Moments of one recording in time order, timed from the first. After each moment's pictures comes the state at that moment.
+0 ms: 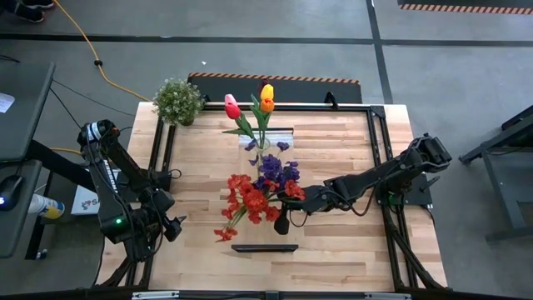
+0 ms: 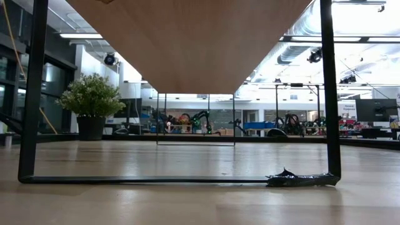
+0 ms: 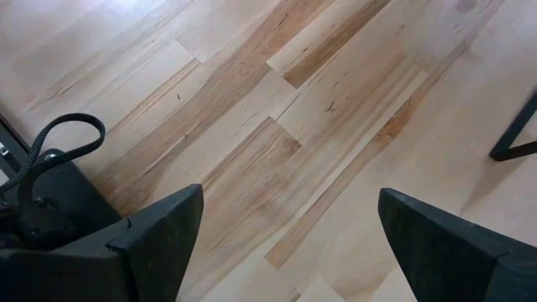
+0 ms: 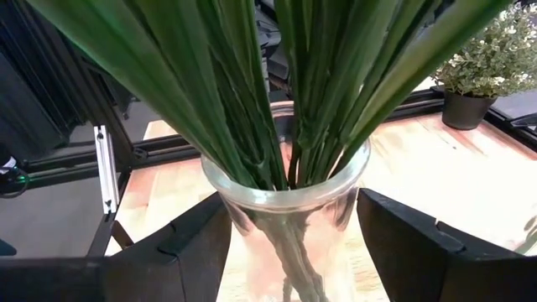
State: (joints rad) left arm -1.17 1.27 0.99 -1.44 -0.60 -2.00; right arm 0.36 1.63 1.18 0.15 0.44 0.29
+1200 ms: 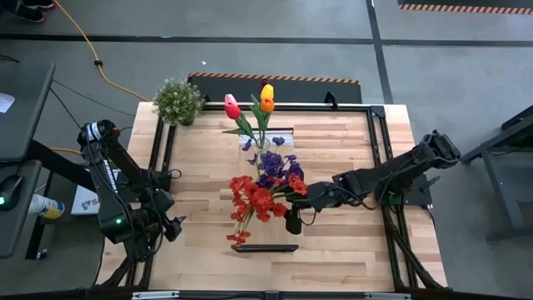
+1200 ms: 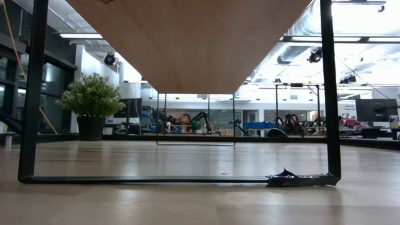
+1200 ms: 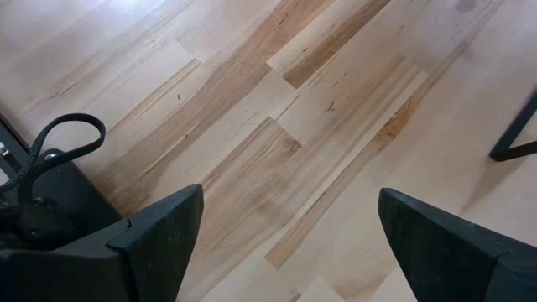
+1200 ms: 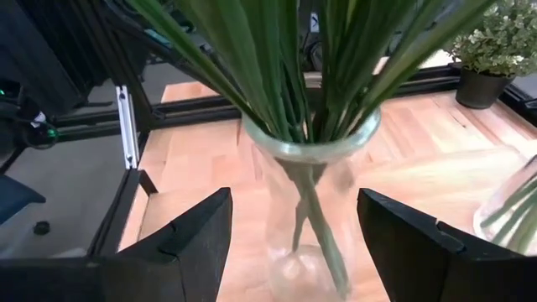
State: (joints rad) left arm -1.17 1.27 0.99 -1.44 -0.60 -2.00; right arm 0.36 1.53 1.18 -0.05 0.36 0.29
